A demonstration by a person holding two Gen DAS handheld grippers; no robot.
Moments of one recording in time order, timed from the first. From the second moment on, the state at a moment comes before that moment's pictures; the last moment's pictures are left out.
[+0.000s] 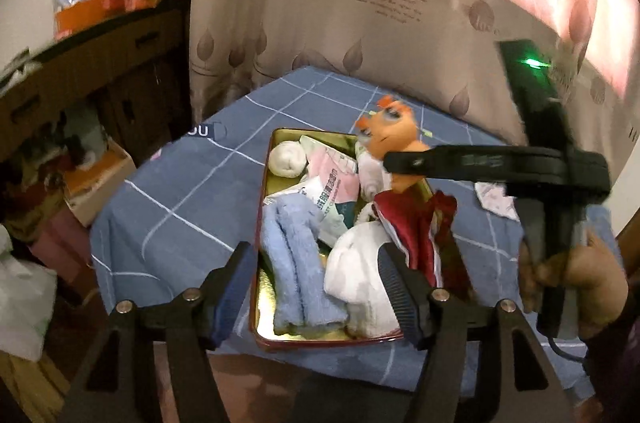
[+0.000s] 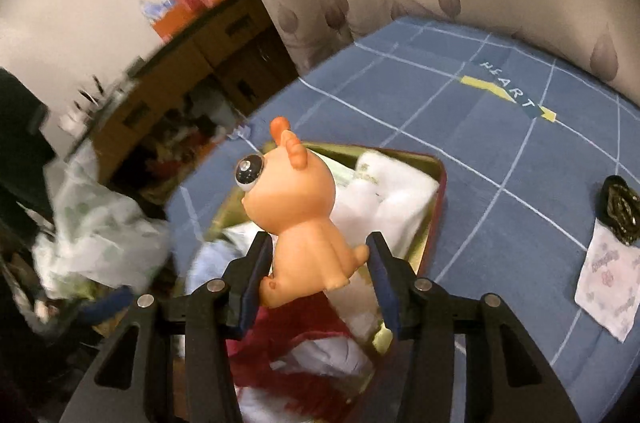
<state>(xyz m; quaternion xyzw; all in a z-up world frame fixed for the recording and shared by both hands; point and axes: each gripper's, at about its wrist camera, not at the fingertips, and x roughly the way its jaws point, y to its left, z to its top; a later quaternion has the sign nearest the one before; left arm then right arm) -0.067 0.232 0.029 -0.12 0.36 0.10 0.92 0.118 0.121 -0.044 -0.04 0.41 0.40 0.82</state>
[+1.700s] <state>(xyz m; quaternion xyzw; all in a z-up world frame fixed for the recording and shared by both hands) -0.045 0.207 -0.003 -0.03 0.44 0.13 0.89 0.103 -0.244 -0.110 -0.03 0.40 -0.06 0.92</state>
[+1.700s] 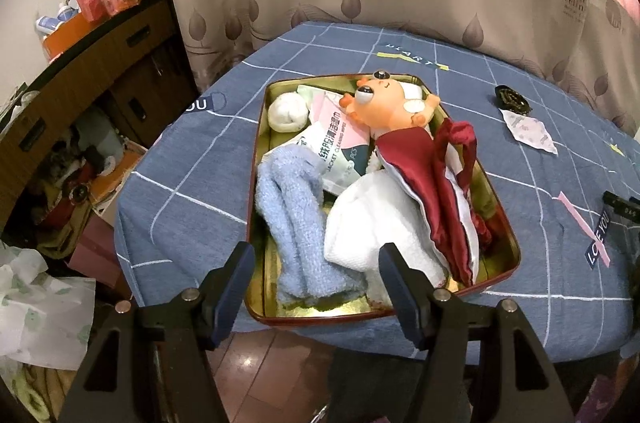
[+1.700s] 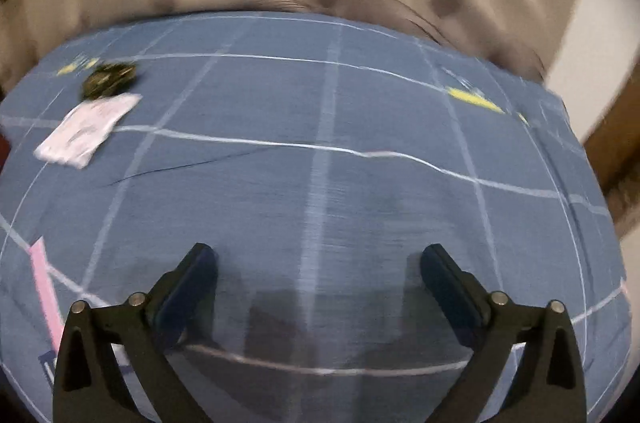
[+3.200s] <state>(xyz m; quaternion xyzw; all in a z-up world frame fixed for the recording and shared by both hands) 0.150 0.047 0.002 -0.03 0.54 -0.04 0.84 0.108 -0.259 -0.114 0.03 0.40 -0.04 0.91</state>
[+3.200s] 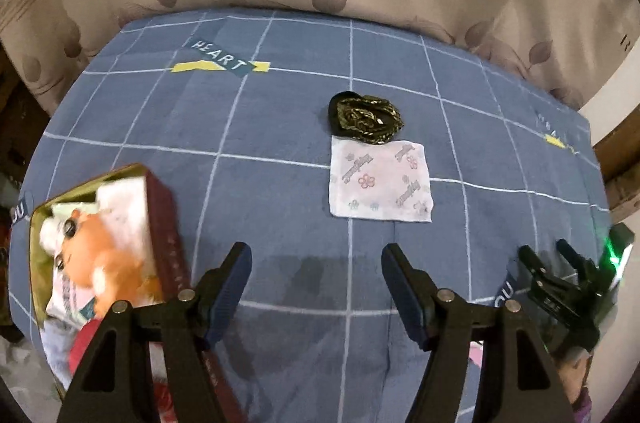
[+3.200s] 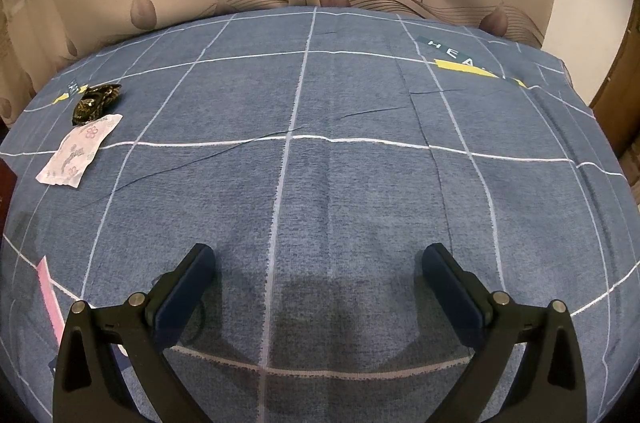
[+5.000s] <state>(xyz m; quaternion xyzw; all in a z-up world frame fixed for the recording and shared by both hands) 0.179 -0.028 -0.063 0.11 0.52 -0.07 0.84 0.107 -0.257 -0.115 0.02 0.40 -0.04 0.91</state>
